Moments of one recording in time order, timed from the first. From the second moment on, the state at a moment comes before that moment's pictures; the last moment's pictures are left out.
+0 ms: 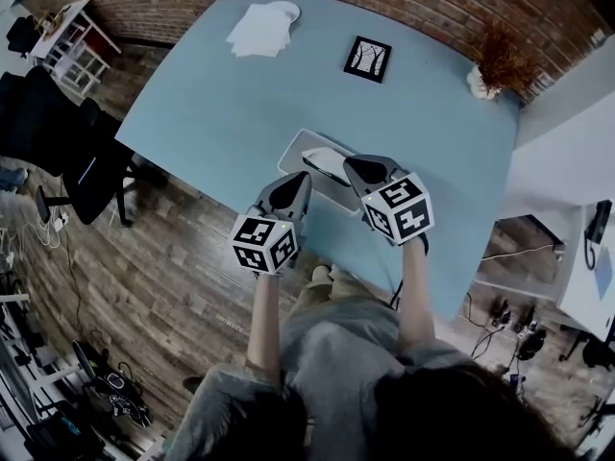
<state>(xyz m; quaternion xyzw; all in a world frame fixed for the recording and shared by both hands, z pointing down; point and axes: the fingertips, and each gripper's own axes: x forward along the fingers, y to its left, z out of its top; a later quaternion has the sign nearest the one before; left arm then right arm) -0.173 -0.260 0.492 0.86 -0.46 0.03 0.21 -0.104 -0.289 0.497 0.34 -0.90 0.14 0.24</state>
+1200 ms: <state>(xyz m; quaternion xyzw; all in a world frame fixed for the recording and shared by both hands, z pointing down) -0.173 -0.284 0.526 0.85 -0.46 0.06 0.26 -0.121 -0.319 0.547 0.29 -0.88 0.22 0.31</state>
